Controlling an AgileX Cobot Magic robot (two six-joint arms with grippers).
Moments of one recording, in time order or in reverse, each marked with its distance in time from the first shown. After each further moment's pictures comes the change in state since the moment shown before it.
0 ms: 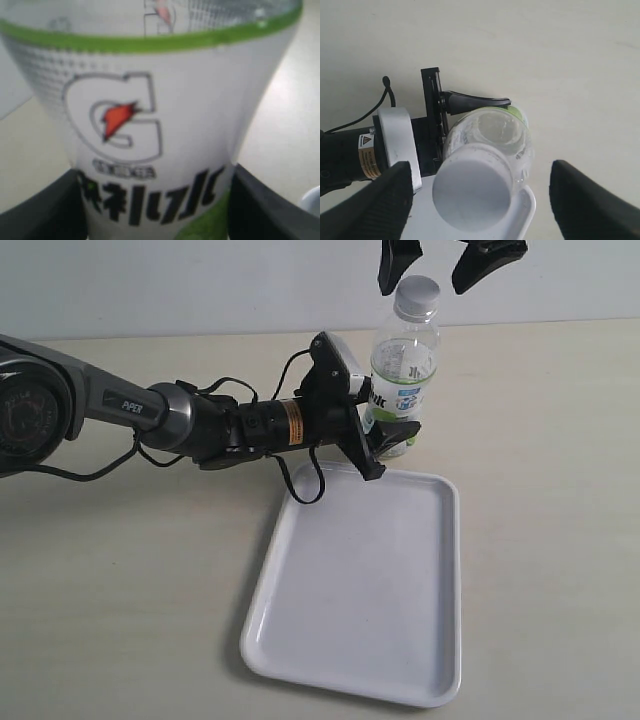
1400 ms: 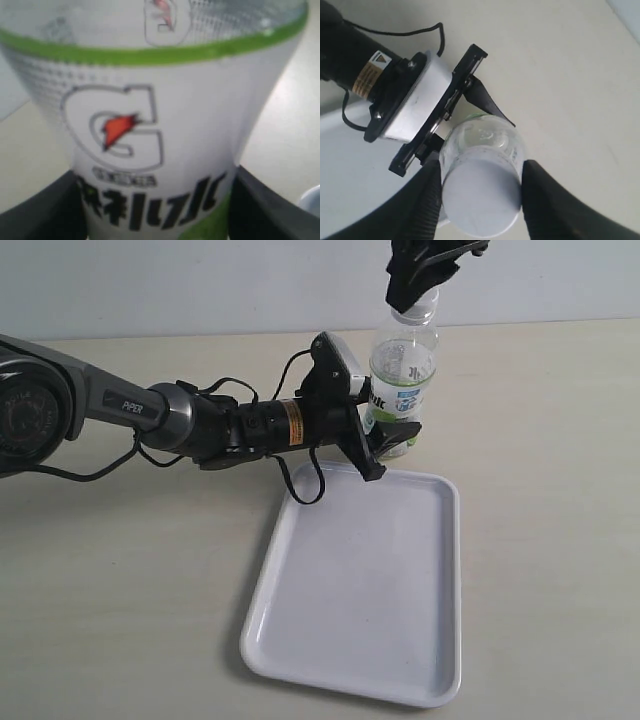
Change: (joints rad) left arm 0.000 0.000 0.000 0.002 -0.002 0.002; right arm 0.000 0.006 0.000 0.063 0.016 -0.774
